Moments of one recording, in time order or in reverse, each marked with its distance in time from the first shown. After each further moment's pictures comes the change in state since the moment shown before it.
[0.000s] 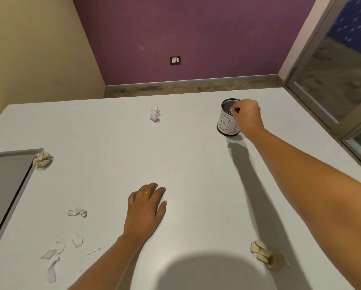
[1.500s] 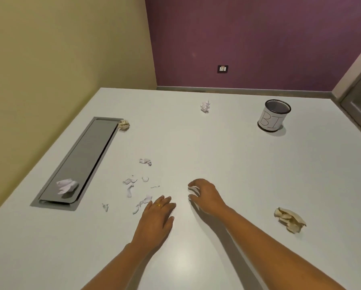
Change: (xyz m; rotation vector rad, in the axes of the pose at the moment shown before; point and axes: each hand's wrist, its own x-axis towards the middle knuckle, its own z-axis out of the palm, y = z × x) left_hand -0.172 -0.020 -0.058 -0.157 -0.187 -0.202; right_hand -0.305 -0.076 0.081 0.301 -0.729 -0.223
